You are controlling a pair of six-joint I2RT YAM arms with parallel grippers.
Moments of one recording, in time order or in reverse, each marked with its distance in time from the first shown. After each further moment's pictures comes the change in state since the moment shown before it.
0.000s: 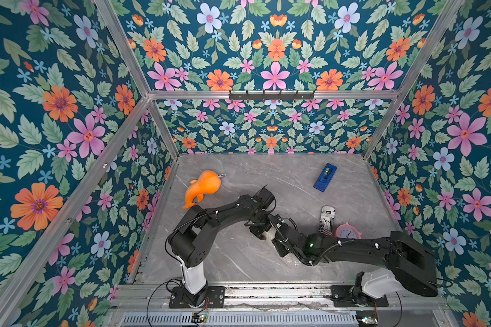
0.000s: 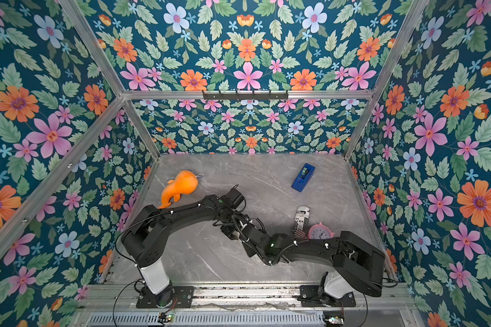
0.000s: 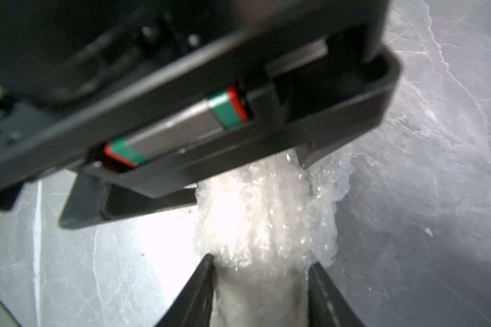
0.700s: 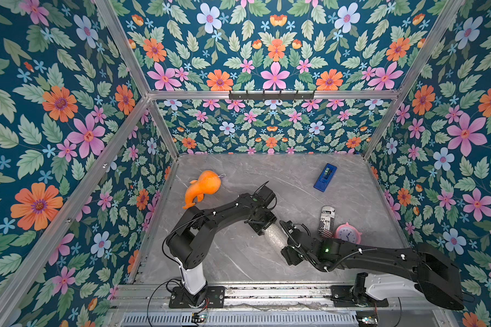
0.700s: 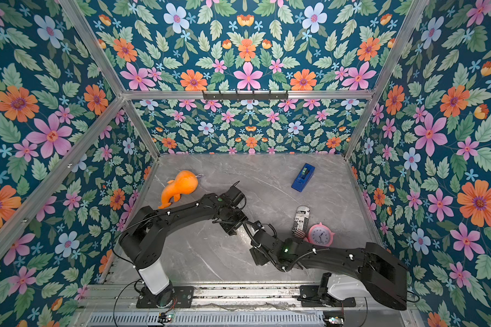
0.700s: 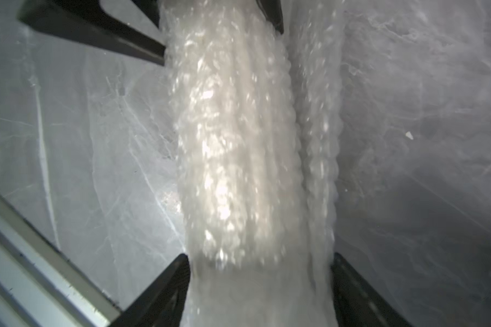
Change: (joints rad) left arm -0.001 -0.028 0.026 -0.001 -0.126 0.196; right arm 0.008 -0.272 -0.104 -0.178 -0.085 0.101
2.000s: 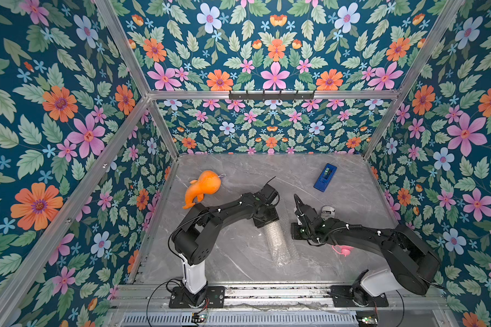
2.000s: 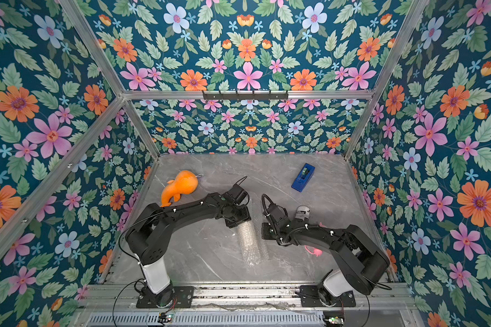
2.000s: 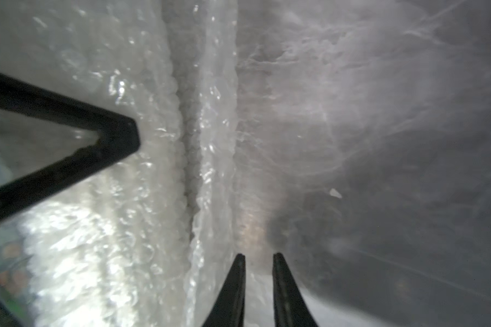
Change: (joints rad) left arm 0.002 0.063 0.033 0.101 -0.069 0.365; right arm -0.390 0.264 0.045 0.239 -0.290 0.169
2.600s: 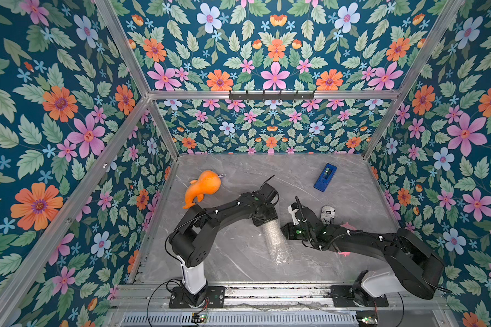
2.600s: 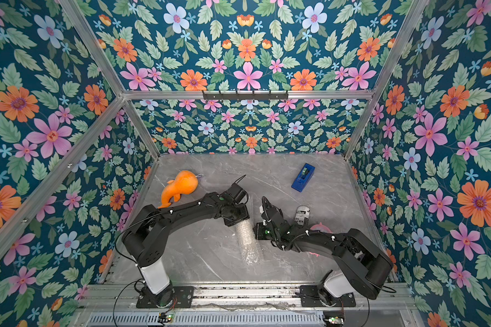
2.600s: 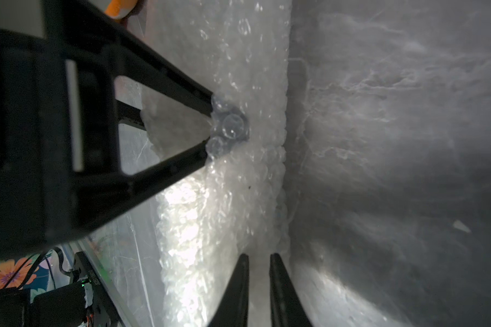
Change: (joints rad) left arm -0.001 -0.037 -0.018 0.013 -0.034 -0.018; right arm 0.066 -0.034 -0.057 0.219 -0.044 0.053
